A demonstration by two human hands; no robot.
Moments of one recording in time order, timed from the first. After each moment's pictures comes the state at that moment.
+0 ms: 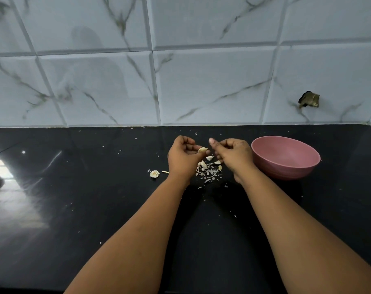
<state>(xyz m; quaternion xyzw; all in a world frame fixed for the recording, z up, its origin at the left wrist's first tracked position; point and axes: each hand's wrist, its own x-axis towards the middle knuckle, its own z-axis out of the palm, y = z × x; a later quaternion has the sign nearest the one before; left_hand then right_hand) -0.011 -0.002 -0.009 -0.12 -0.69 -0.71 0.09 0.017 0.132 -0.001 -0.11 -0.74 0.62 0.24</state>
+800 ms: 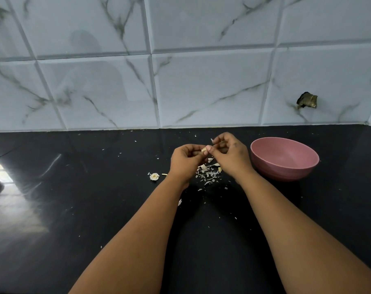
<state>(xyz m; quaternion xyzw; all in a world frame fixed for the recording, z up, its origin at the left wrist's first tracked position) -0.015 -0.002 -0.010 -0.16 -0.66 -0.73 -0.03 0.016 0.133 -0.001 -0.04 -0.83 0.48 0.30</state>
